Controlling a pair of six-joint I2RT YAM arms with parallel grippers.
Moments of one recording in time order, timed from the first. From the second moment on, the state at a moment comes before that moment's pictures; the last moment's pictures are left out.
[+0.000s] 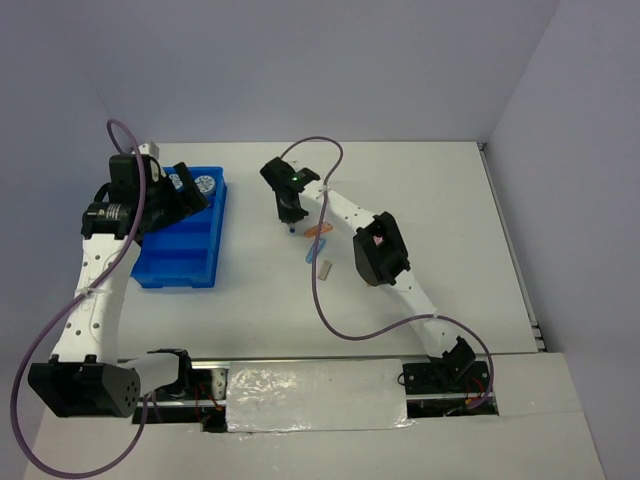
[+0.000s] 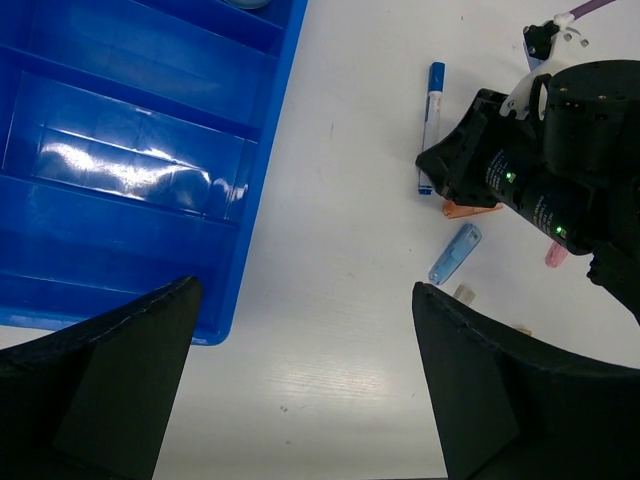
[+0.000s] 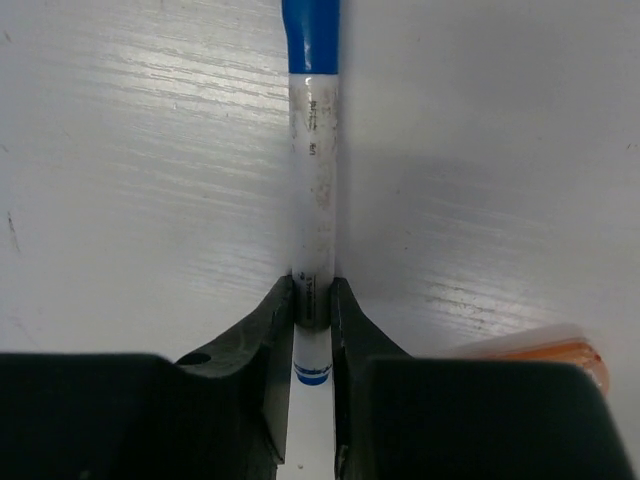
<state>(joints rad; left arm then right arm) 0.03 1.17 1.31 -0.84 0.08 -0.45 0.73 2.62 2.44 -0.91 0.24 0.51</state>
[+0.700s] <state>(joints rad) 0.07 1.32 1.37 -0.71 0.60 -0.59 0.70 1.98 1.87 -0.34 -0.54 0.48</state>
